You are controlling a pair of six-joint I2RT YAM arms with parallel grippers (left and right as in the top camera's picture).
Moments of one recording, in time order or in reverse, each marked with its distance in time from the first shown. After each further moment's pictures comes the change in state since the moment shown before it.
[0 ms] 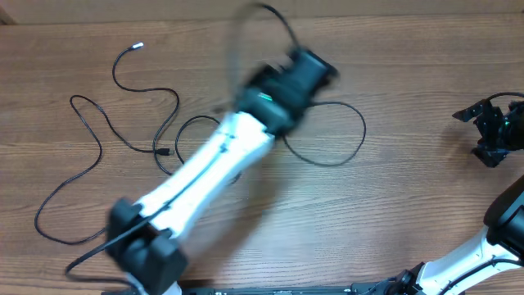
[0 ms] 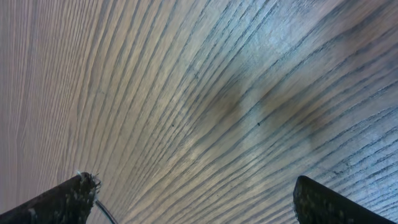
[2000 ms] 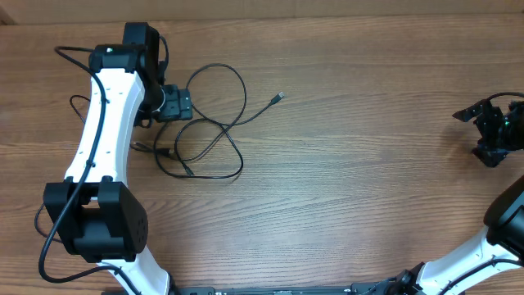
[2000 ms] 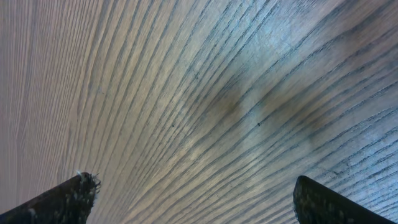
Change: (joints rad) left arm 0.679 0.060 -0.004 -0.444 0.717 -0.361; right arm 0.000 0.000 0.000 0.001 0.000 0.000
